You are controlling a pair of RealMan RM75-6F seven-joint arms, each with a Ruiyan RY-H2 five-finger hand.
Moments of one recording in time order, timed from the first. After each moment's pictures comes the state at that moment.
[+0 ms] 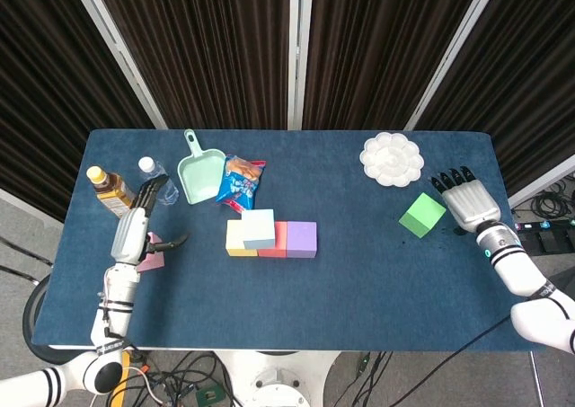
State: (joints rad) left arm -0.45 -1.54 -0.24 -1.57 1.27 1.36 -0.18; right arm 0.73 -1.16 0.06 -1.25 -1.22 0.70 -0.27
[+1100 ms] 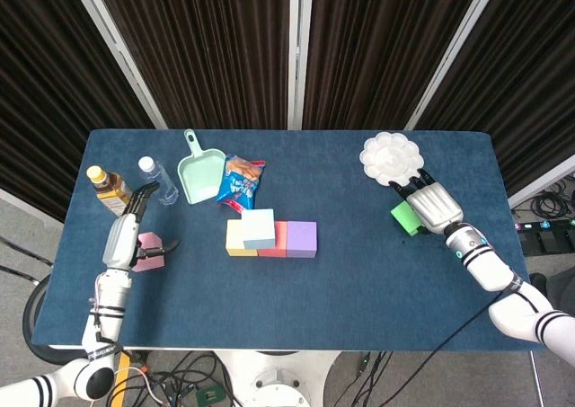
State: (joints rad) left arm -0.40 -1.52 -0.23 -1.56 1.29 1.33 -0.24; right arm 0.76 -1.33 0.03 -1.06 -1.49 0.83 0.05
